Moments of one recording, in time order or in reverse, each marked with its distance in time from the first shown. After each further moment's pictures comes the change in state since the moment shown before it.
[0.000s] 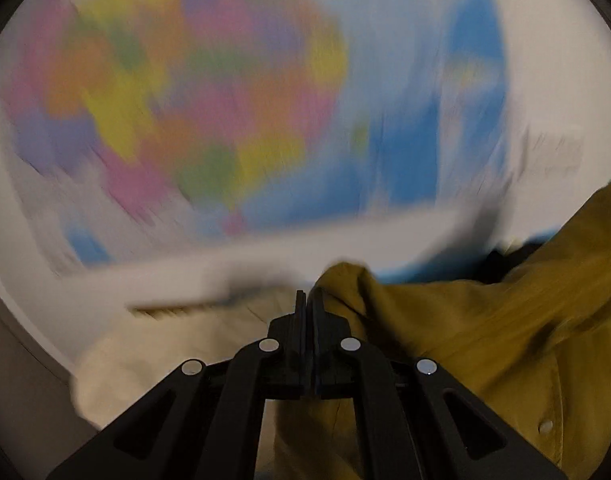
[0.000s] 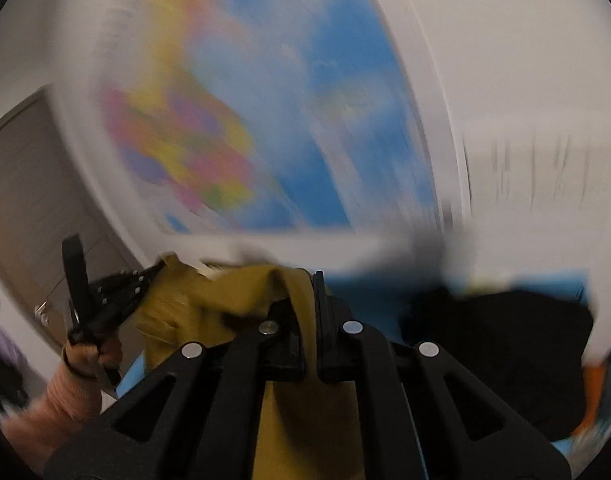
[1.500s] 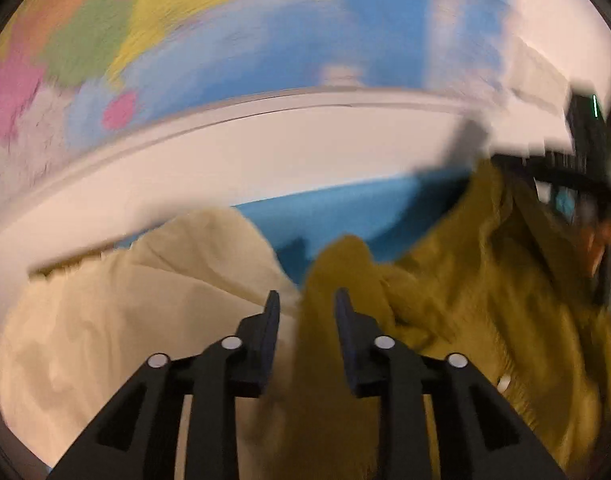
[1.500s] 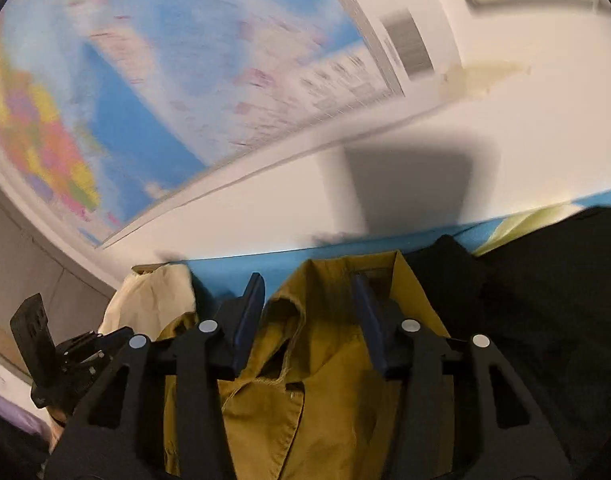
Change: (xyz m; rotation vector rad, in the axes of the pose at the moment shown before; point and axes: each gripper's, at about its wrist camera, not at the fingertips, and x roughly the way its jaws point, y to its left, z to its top) left arm 0.054 -0.012 -0.033 0.116 0.171 -0.263; right arm 0.111 -0.063 -0.004 0.087 -0.019 -0.094
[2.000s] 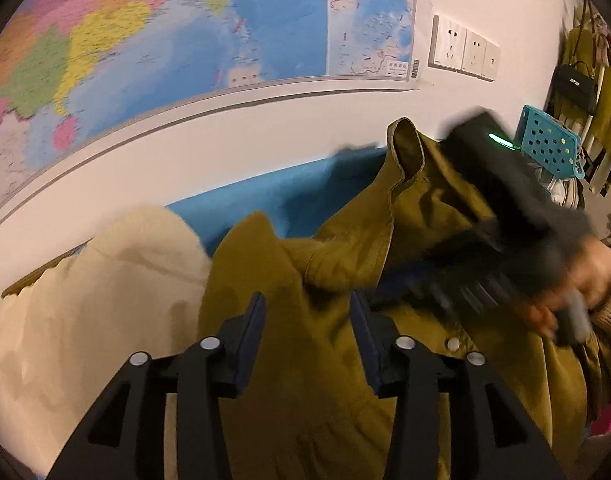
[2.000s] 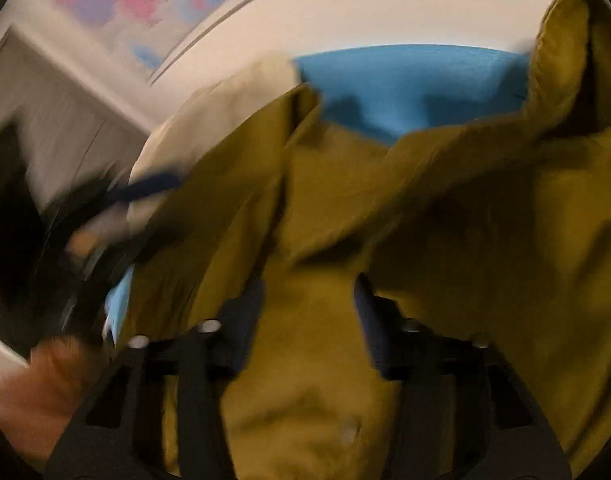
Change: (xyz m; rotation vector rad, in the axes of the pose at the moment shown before) left arm -0.010 -0.034 -0.030 0.057 -0.029 -0.141; right arm 0.105 0.066 -0.075 -0.080 0.465 0.237
